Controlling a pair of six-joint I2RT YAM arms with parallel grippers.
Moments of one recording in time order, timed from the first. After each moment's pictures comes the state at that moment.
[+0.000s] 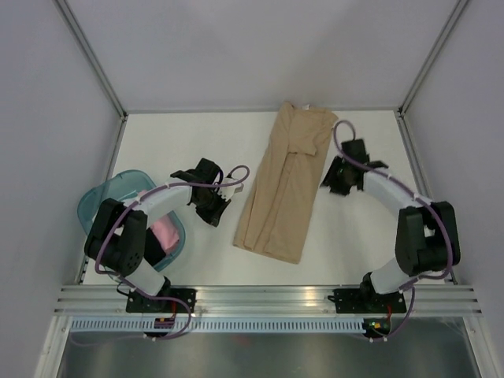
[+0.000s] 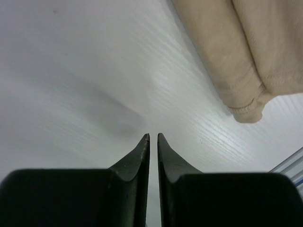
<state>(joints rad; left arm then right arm) -0.45 1.58 0.95 -0.70 0.26 0.36 0.09 1.60 1.10 -0.43 -0.05 0.65</state>
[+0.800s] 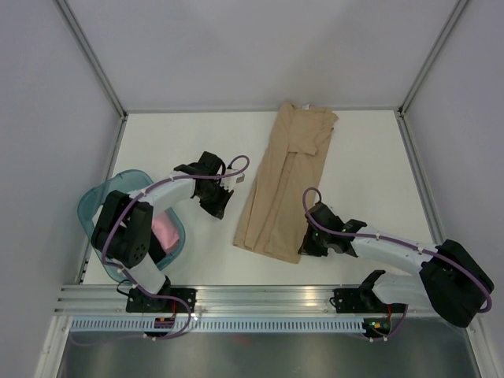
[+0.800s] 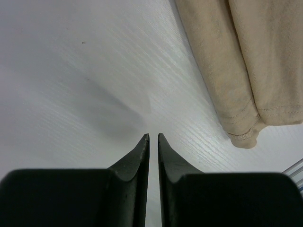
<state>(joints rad) -0.44 1.66 1.04 -0.65 0.27 0.26 0.73 1.20 0.47 -0.35 -0.03 0.99</state>
